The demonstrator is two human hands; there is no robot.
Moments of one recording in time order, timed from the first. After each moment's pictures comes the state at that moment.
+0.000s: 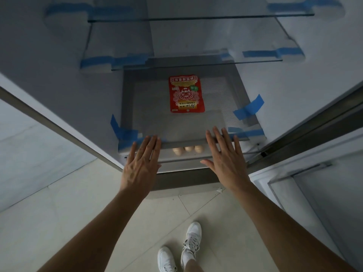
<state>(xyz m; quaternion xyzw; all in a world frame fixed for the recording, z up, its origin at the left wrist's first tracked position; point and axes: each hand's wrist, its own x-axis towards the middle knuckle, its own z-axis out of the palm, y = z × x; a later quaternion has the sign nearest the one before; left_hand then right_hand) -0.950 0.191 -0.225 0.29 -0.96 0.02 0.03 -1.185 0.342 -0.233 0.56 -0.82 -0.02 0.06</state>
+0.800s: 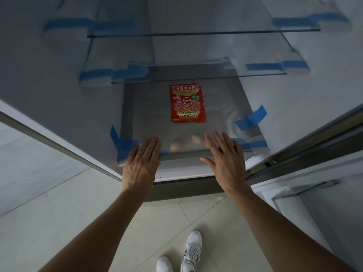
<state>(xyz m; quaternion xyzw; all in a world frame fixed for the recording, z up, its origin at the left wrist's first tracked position) -0.971 0.168 -0.229 0.32 -0.94 0.02 0.09 -1.199 0.317 -0.245 0.53 -0.84 0.07 0.09</state>
